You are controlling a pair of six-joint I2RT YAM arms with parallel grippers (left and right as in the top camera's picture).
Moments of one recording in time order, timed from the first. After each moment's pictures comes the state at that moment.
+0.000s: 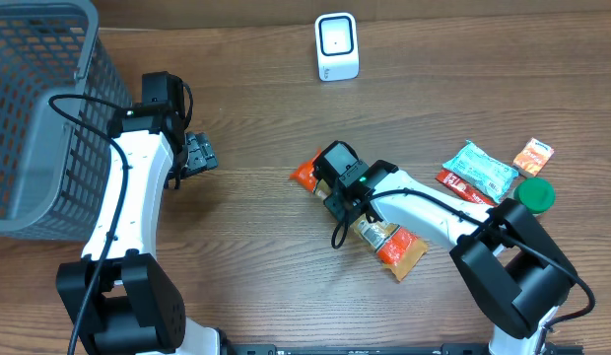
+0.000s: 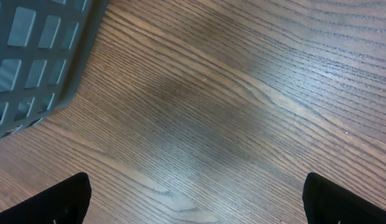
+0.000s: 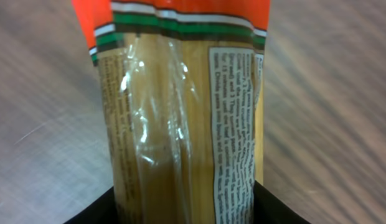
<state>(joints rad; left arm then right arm) 0.10 1.69 1.39 -1.09 -0.28 -0.35 0.73 1.94 1.22 -0.56 0.09 0.02</state>
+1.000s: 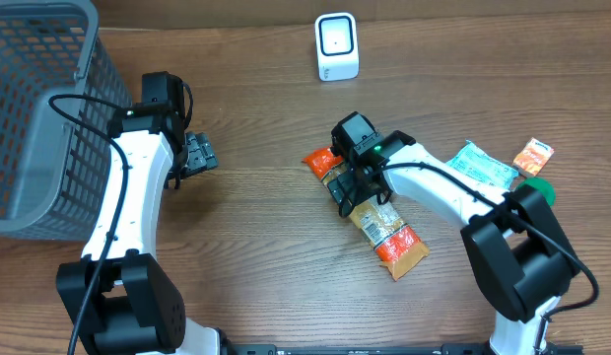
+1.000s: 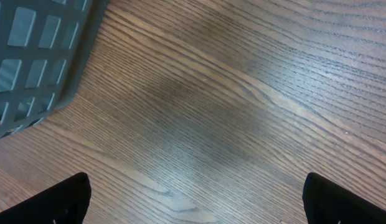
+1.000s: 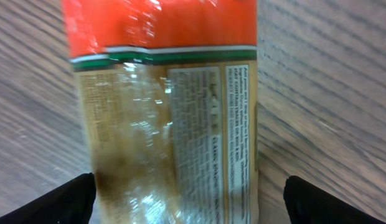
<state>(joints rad) 0.10 1.69 1.39 -1.09 -0.28 -0.35 0.62 1.98 1.35 -0.72 -0.01 0.07</state>
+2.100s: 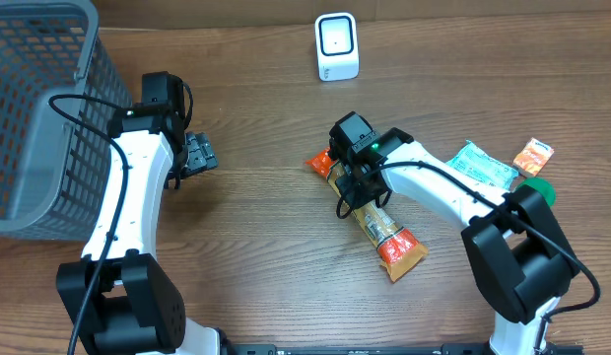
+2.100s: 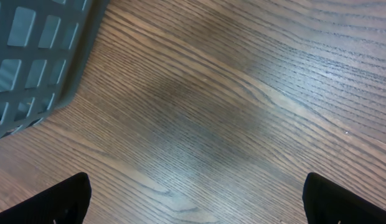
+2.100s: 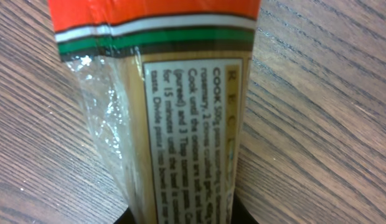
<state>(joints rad) 0.10 1.69 1.39 -1.09 -0.28 -0.35 0.63 1.96 1.38 -0.81 -0.06 0.07</state>
